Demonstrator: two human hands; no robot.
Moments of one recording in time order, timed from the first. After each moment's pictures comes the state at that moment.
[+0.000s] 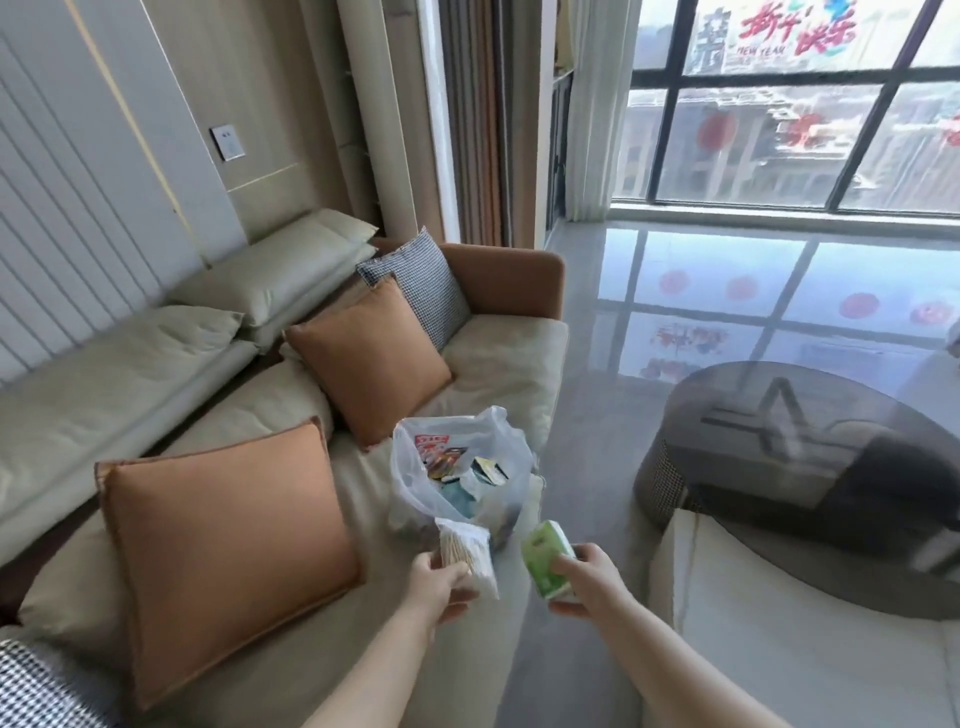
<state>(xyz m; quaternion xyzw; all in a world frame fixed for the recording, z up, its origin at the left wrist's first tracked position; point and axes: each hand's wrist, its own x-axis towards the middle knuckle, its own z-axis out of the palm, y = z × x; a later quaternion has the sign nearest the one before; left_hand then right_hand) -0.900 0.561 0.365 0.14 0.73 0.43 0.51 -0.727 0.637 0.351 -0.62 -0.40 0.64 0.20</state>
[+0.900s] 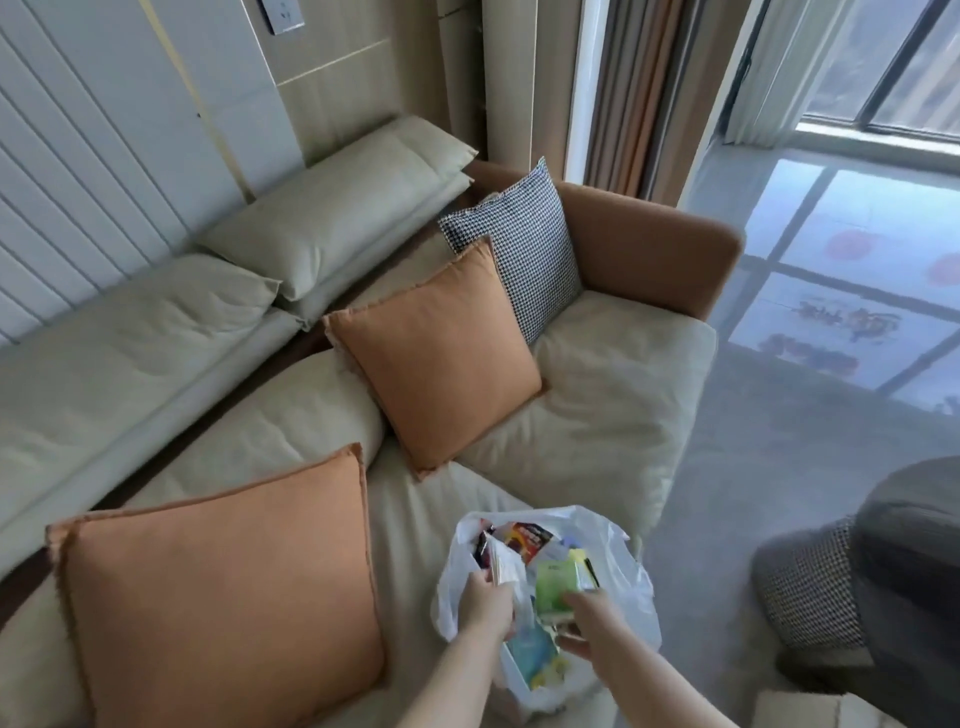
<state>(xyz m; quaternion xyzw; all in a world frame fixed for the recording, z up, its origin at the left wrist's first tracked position) -1.069 0.843 0.264 -0.02 0.78 0.36 0.51 -0.963 0.913 0.258 -0.68 -0.33 0.65 0.00</state>
